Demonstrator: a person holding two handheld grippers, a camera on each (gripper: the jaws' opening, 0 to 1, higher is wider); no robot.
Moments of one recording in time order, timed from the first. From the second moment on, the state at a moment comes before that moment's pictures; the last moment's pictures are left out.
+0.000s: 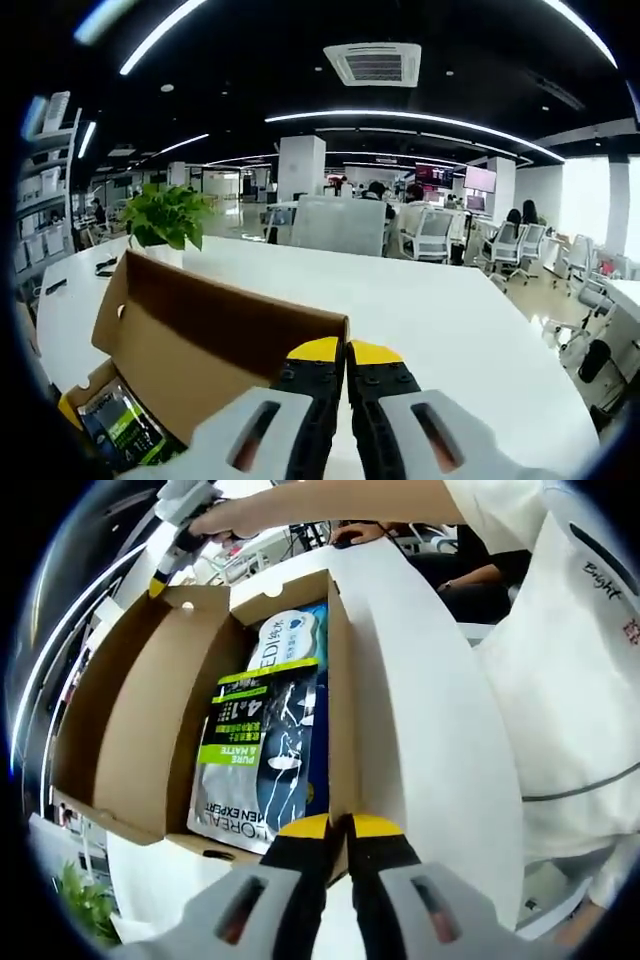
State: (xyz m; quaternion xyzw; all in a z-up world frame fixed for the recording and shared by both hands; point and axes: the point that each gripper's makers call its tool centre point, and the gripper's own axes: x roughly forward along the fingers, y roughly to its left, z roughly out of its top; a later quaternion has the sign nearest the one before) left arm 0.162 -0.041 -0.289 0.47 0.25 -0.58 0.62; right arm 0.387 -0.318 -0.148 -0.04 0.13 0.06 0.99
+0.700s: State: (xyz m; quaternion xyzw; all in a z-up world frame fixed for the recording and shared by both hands) left arm 0.162 -0.042 -0.289 0.47 0.25 -0.58 0.61; right arm 0.408 -0.322 -0.168 0.00 0.21 0.07 0.98
